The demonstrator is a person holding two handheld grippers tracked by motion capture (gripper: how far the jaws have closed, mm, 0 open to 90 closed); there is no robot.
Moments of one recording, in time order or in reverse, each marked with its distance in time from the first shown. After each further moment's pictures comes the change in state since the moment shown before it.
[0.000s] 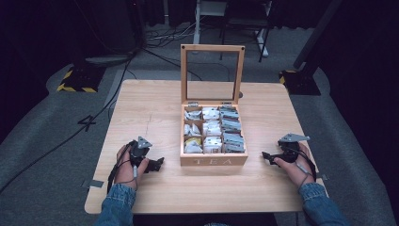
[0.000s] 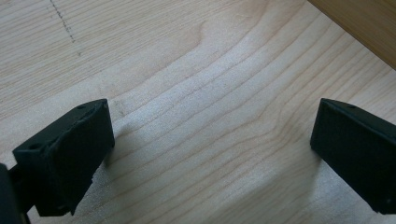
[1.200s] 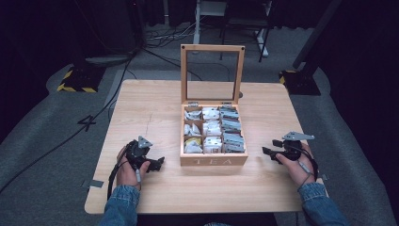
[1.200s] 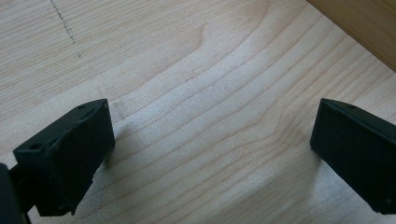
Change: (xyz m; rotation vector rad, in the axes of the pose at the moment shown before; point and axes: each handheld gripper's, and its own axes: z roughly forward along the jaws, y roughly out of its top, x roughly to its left) left arm -0.002 0.002 0.001 -0.002 0.016 -0.015; right arm 0.010 0.013 -0.018 -0.075 0.060 0.046
